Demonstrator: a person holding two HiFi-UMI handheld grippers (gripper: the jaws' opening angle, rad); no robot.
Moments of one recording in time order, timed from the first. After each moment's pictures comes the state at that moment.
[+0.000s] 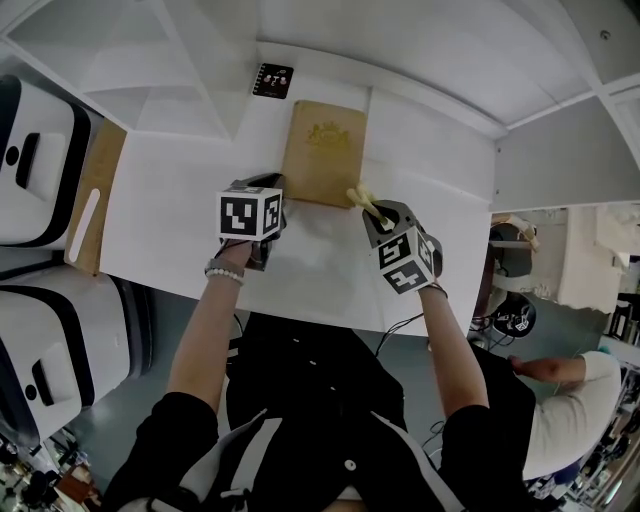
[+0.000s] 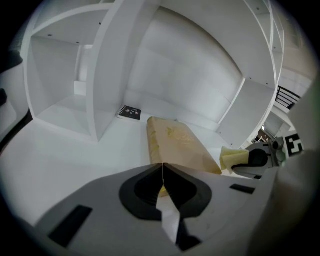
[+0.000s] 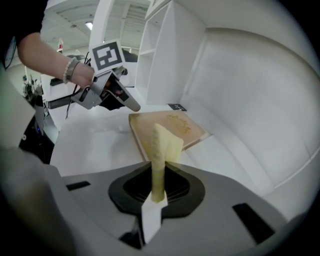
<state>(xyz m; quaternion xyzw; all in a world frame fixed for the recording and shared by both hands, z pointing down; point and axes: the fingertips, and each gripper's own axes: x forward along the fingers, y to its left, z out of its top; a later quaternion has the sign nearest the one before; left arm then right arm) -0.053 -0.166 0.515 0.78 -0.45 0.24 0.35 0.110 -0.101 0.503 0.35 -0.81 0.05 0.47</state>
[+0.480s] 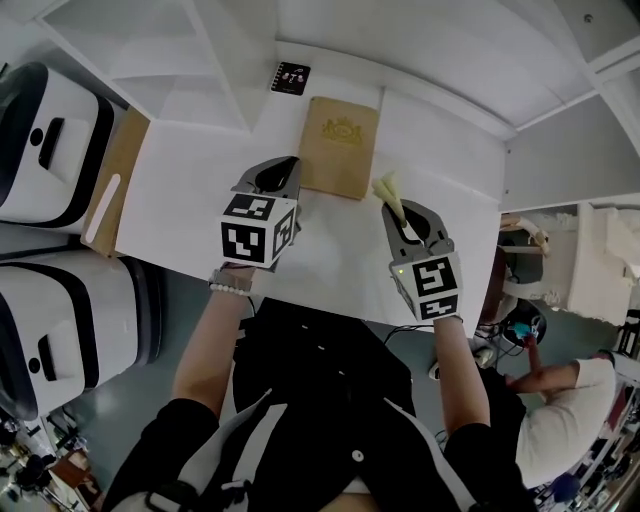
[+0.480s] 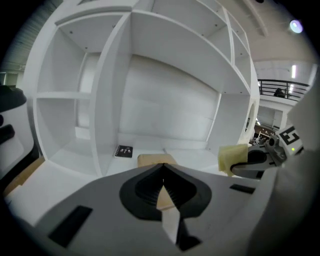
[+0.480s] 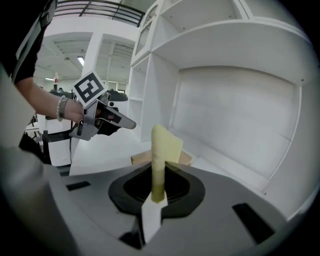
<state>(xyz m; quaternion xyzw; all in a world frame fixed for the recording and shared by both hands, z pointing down) -0.041 -0.138 0.398 0.83 -0.48 0.17 0.21 0.106 -0.074 0.398 0.43 -0.86 0.05 0.28</state>
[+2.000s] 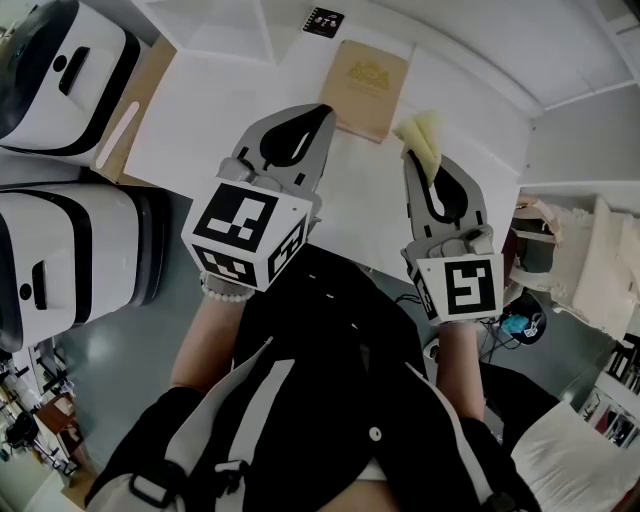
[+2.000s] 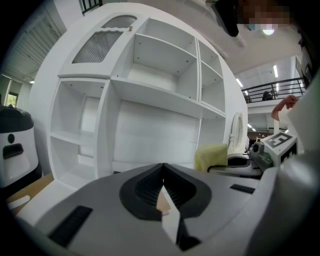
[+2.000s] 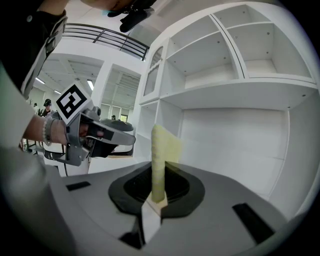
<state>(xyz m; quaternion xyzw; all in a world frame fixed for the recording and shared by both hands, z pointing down) -0.018 -0.042 0.269 0.86 -0.49 0.06 0.11 0.081 -0.017 0.281 0.44 -0.89 -0.01 0.14</state>
